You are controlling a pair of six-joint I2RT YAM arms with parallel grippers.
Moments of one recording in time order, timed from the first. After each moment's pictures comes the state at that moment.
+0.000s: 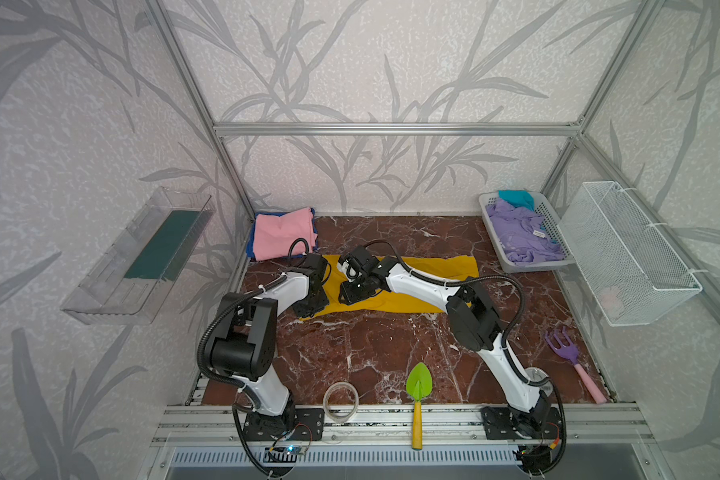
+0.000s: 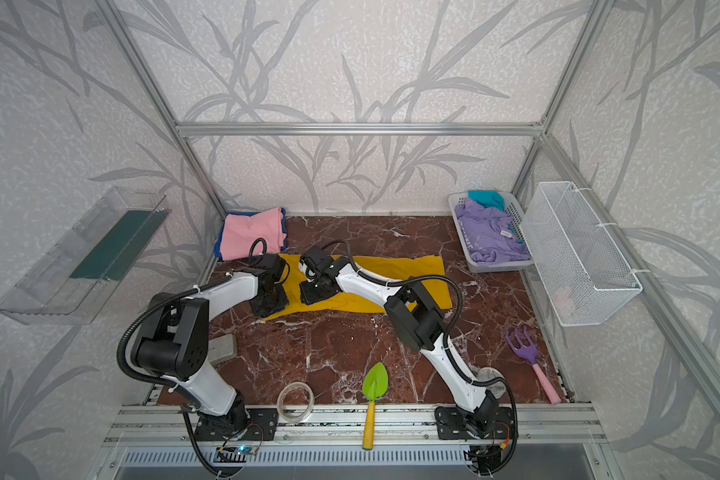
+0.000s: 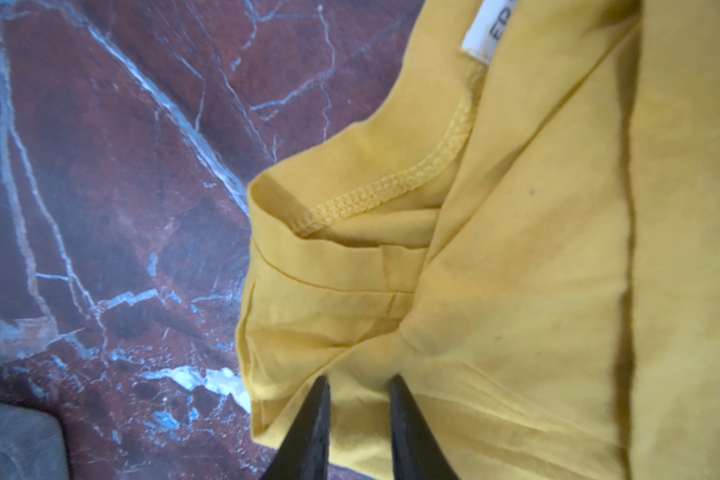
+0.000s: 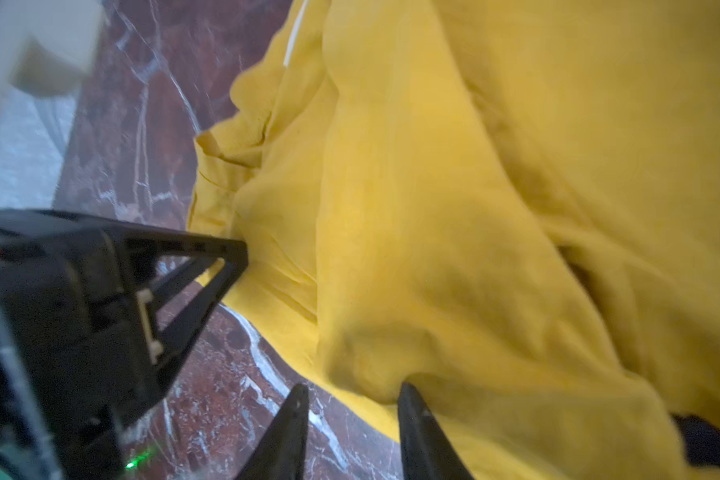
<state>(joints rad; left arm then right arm) -0.17 1.69 0.98 -0.69 -0.19 -0.68 0.87 2.39 1.99 -0.63 -0.31 0.41</state>
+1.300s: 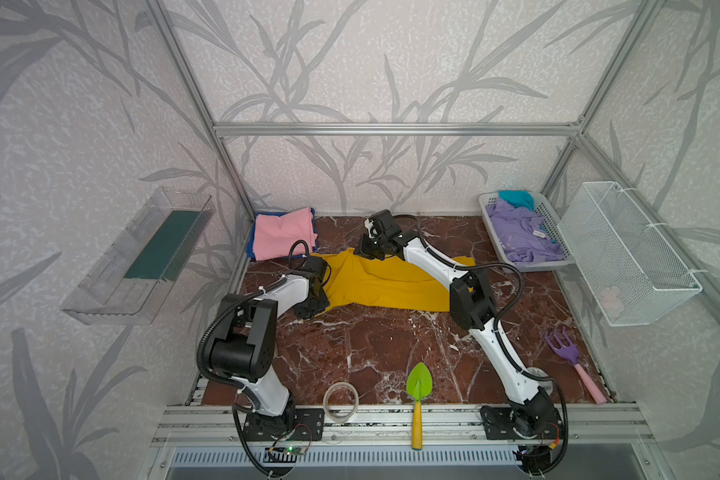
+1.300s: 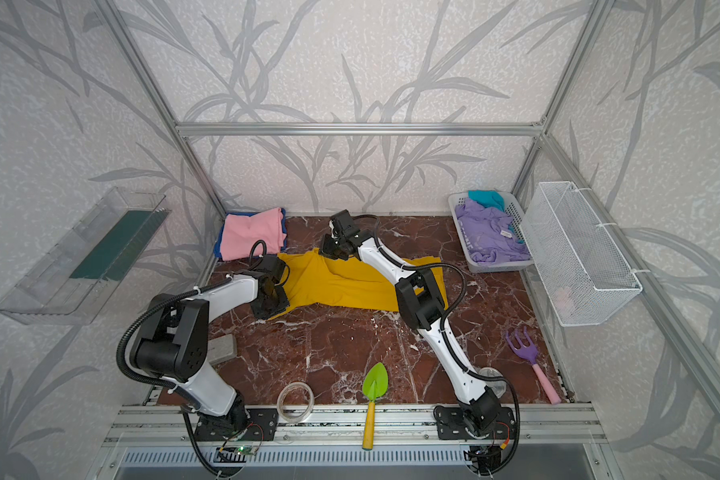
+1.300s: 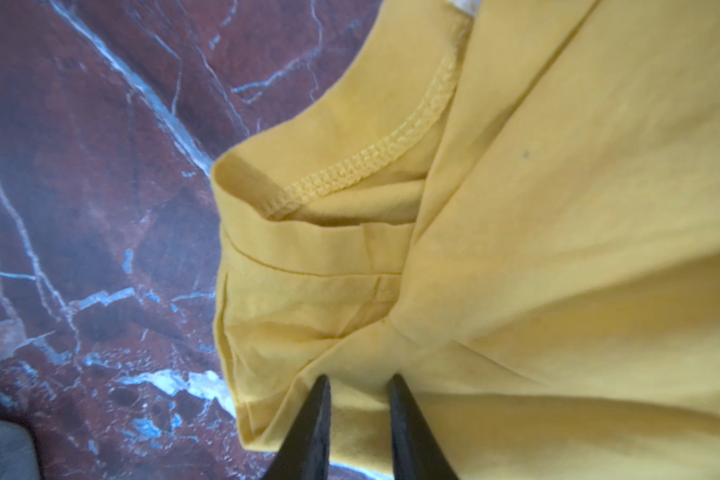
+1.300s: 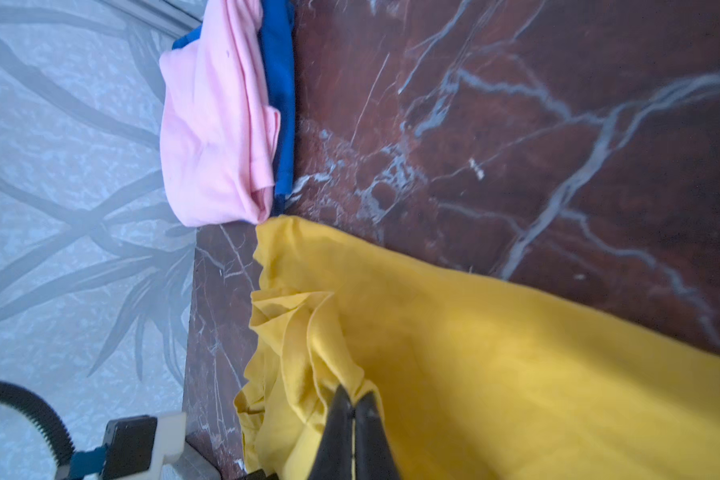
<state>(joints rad) -0.17 1.68 0.95 -0.65 -0.17 -0.68 0.62 2.64 2.44 -0.53 -0.38 0.78</state>
